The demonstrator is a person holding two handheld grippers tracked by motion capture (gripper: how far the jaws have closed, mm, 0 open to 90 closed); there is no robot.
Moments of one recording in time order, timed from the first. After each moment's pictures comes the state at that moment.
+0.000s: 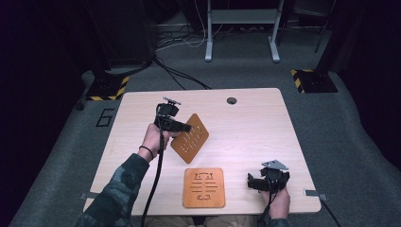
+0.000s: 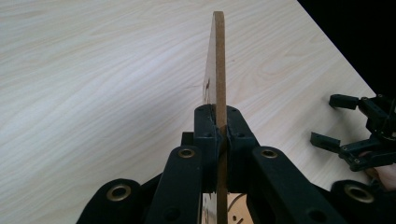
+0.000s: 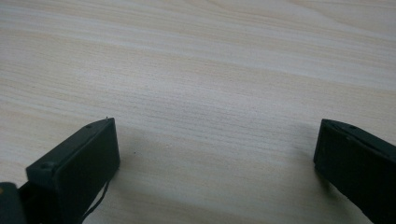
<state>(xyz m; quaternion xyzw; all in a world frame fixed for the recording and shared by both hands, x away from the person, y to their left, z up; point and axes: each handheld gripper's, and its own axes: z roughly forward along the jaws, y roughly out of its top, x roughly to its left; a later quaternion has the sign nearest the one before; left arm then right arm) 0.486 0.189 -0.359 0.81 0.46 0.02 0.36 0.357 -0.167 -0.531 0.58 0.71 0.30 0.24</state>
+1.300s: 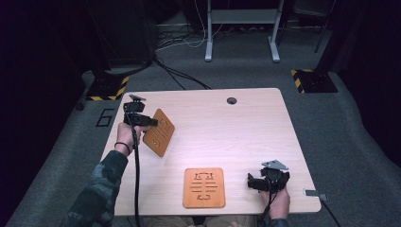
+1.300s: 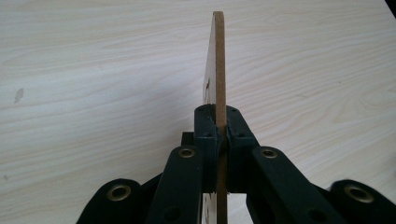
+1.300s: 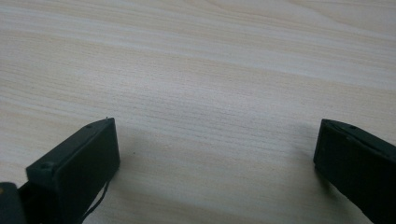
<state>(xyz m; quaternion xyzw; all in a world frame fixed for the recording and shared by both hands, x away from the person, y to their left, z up) 0.513 0.290 -0.378 0.74 0.59 0.07 0.33 0.357 -0.167 -0.531 0.58 0.71 0.30 0.25</state>
